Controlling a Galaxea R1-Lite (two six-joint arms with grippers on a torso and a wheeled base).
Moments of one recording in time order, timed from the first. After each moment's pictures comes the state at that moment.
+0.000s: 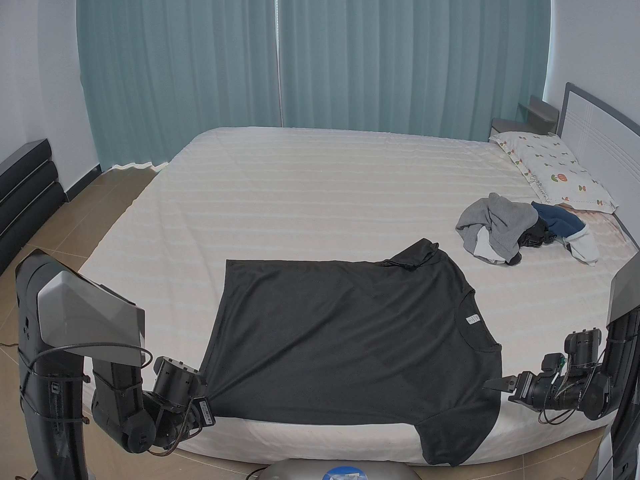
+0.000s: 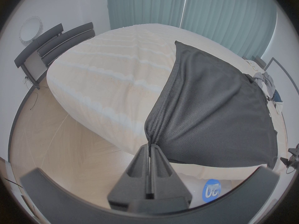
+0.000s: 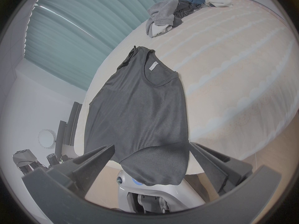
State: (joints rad) left arm -0.38 2.32 -0.24 -1.07 0.33 -0.62; right arm -0.09 2.23 -0.02 -1.38 0.43 0.46
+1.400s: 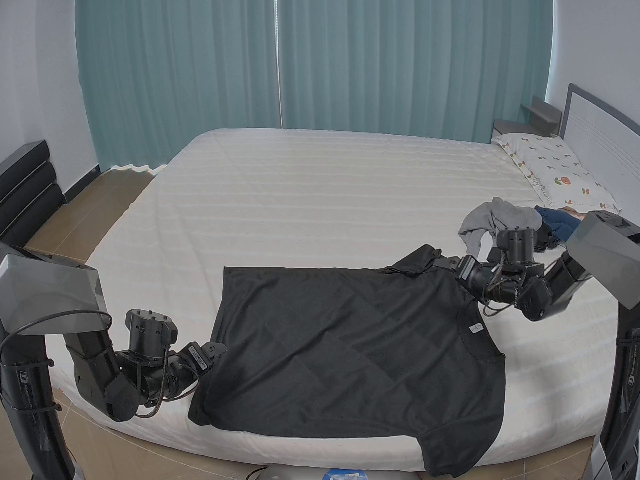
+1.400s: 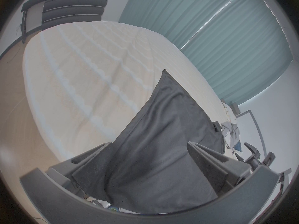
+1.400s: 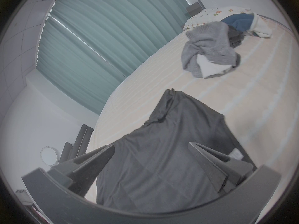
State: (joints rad) left arm -0.24 2.19 -0.37 -1.09 0.01 -0.86; right arm 0.14 2.31 -1.06 -0.77 0.20 0.70
